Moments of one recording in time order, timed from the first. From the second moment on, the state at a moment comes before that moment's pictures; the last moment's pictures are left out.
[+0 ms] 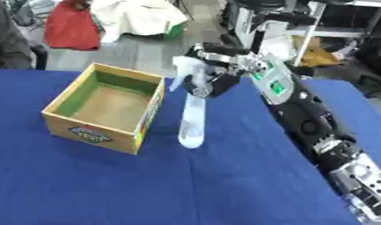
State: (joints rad) left arm -0.13 0.20 0.04 -1.77 -0.10 -0.10 0.08; right arm -0.91 -0.47 0.14 -1.14 0.43 -0.56 0.62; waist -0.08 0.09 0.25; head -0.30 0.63
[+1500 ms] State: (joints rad) left arm -0.24 0.20 -0.02 -1.76 -0.05 -0.11 0.02; right arm -0.96 -0.48 0.09 -1.22 0.23 -0.57 0.46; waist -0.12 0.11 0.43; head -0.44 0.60
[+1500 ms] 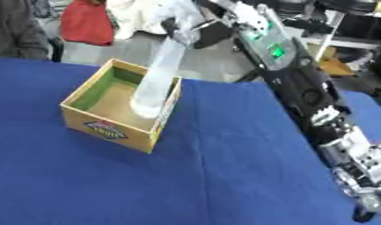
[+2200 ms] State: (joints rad) left arm -0.25 0.20 -0.03 -1.76 -0.05 -0.11 0.01; right arm -0.96 -0.43 0.11 -1.18 0.49 -0.64 0.37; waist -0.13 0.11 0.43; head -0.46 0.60
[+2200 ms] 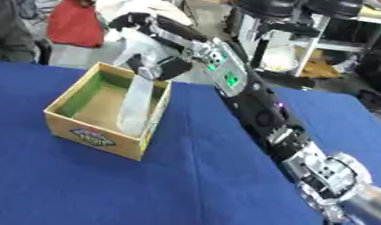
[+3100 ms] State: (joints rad) left arm -0.23 0.20 -0.02 -1.76 -0.05 -0.11 0.02; right arm -0.89 -0.46 0.09 -1.21 0.58 -0.58 0.12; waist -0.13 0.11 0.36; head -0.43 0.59
